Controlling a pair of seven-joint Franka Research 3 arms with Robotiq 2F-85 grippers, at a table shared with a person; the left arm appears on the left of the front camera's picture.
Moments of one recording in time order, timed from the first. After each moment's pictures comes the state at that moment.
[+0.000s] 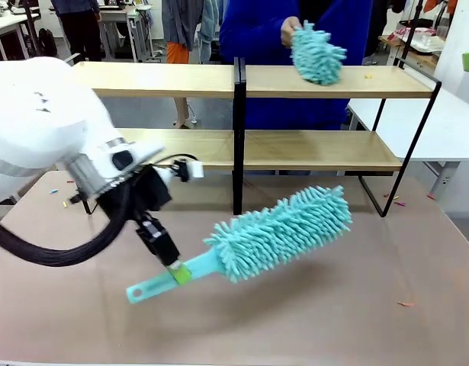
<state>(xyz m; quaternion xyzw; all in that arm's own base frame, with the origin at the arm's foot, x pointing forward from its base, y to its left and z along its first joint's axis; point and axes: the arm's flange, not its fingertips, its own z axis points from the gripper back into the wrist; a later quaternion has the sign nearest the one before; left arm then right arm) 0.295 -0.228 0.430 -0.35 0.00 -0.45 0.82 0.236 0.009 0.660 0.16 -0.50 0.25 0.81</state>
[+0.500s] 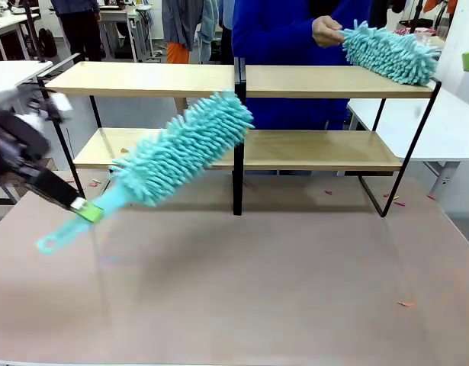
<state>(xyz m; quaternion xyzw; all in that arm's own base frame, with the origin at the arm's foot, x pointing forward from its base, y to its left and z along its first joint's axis) 0.302 -0.051 0.487 -0.42 -0.12 -0.33 0.83 0.236 0.009 0.660 0.16 -0.50 0.25 0.81</state>
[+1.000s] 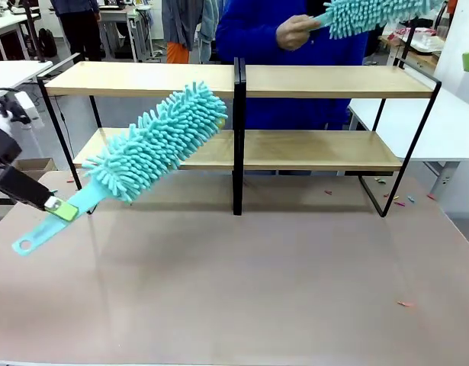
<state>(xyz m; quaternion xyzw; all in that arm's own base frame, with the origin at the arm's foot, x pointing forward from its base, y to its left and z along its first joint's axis) 0.302 -0.033 0.474 -0.44 -0.11 -0.33 0.83 0.236 0.009 0.660 0.16 -0.50 0.25 0.81</state>
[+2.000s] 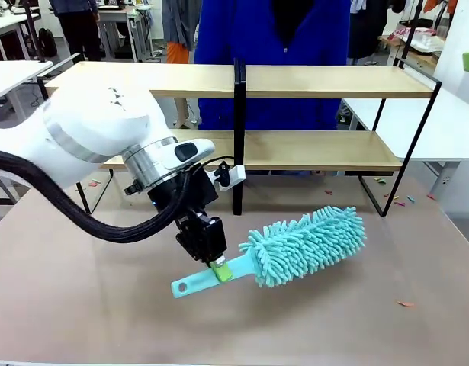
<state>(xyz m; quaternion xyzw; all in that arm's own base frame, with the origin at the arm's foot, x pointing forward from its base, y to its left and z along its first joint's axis) 0.325 -0.312 0.413 -0.36 0.12 -0.38 0.84 0.236 0.010 0.660 0.16 -0.50 0.25 0.81</state>
